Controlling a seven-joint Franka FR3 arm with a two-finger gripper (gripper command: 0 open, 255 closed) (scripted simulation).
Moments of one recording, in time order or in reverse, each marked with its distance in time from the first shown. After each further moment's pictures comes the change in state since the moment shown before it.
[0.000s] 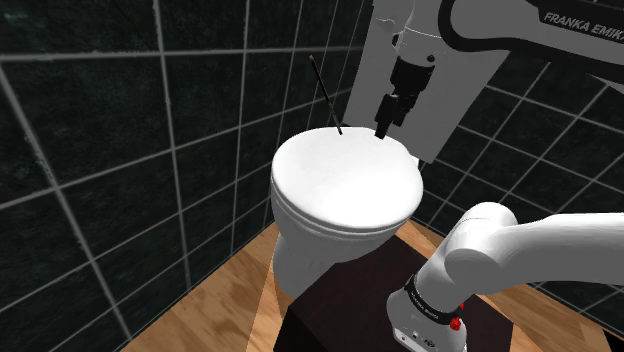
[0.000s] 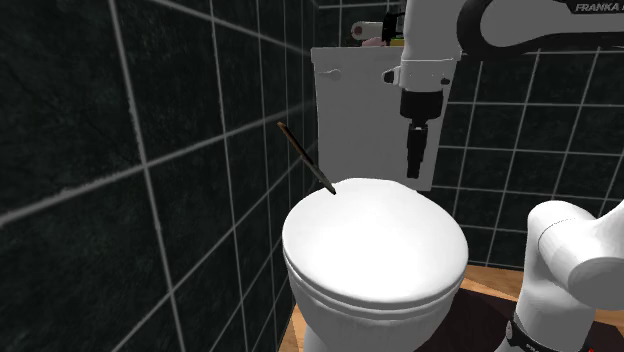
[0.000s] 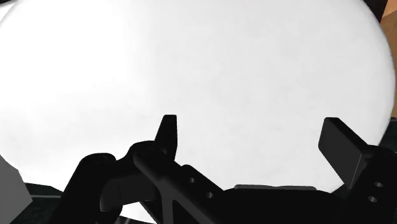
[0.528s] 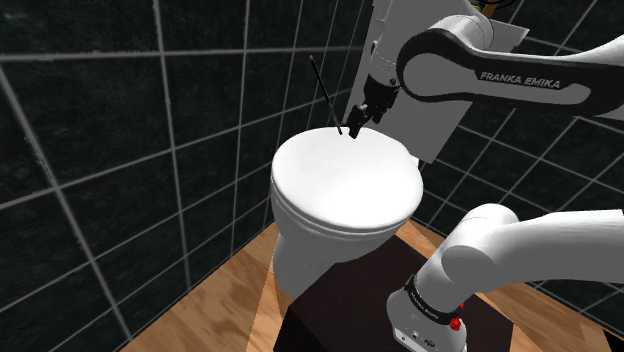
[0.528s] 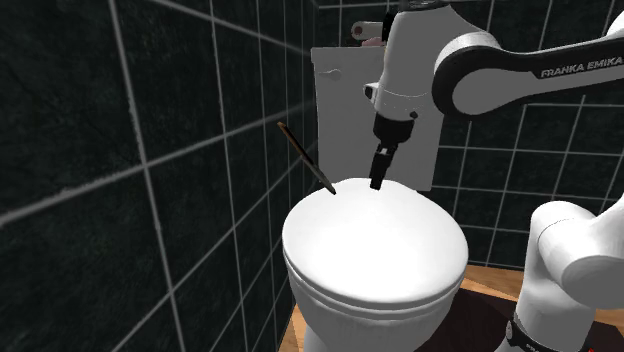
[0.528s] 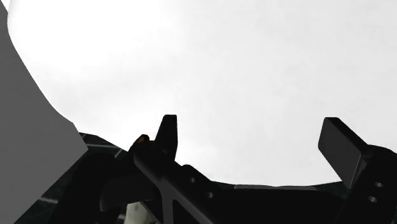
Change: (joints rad) arm -0.066 0.050 0.106 -0.125 -0.144 0.340 0.166
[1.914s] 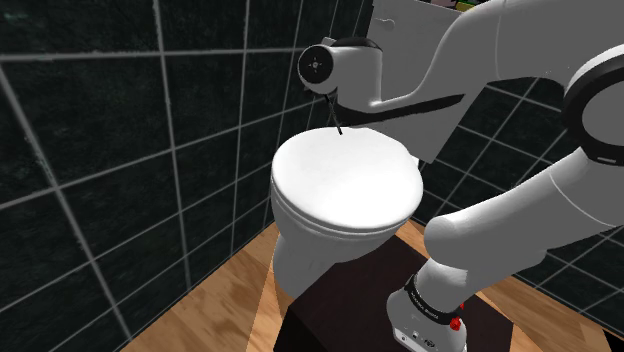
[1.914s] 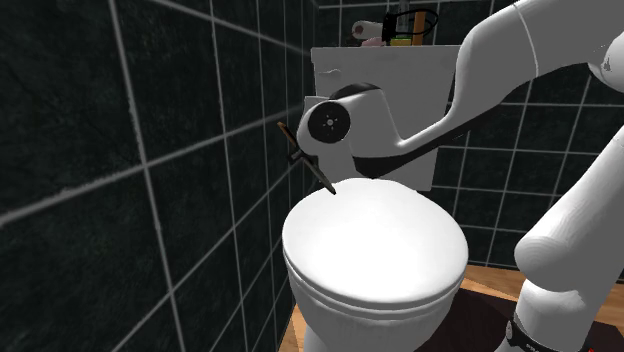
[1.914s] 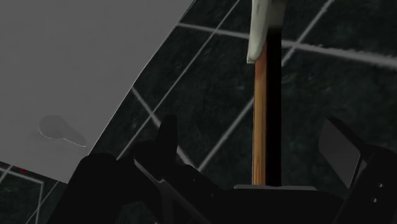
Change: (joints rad) arm -0.629 0.499 0.559 0.226 -1.072 0.397 1.088
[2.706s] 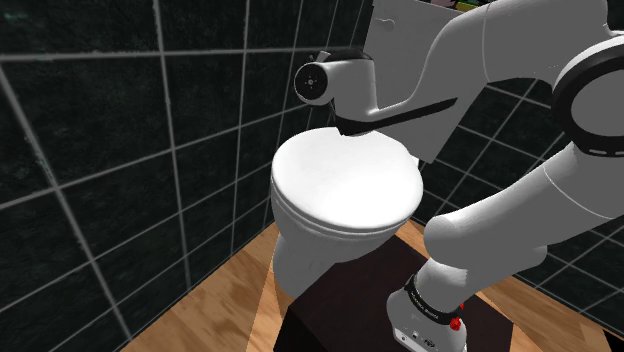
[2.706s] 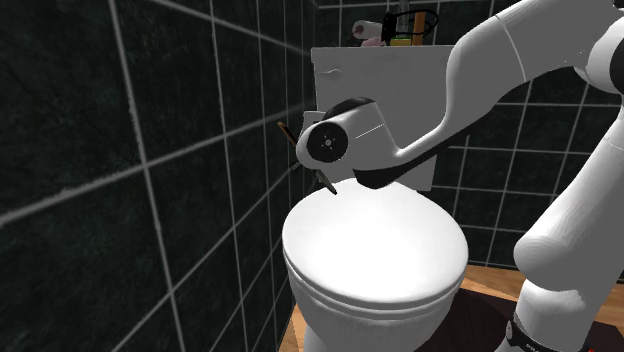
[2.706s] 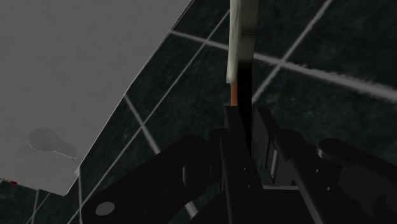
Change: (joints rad) arm -0.016 0.054 0.033 -0.022 -0.083 -0.023 0.103
